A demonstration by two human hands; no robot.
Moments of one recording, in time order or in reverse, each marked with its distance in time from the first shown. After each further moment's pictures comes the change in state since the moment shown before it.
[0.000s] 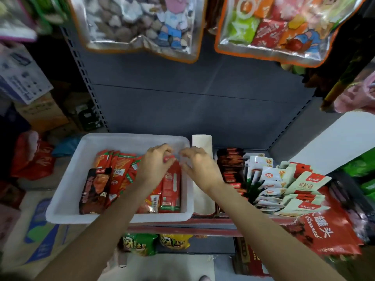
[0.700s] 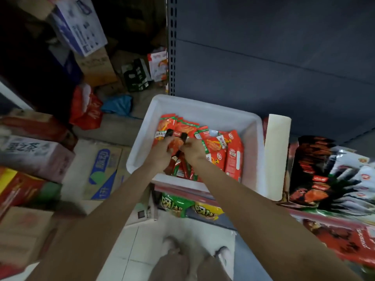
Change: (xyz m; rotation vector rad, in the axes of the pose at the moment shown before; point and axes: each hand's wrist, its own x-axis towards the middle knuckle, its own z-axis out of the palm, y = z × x) left_hand -0.066 -0.159 -0.077 -0.034 -0.208 -0.420; right_hand 0.066 -0.138 0.185 0.533 -0.257 0.470
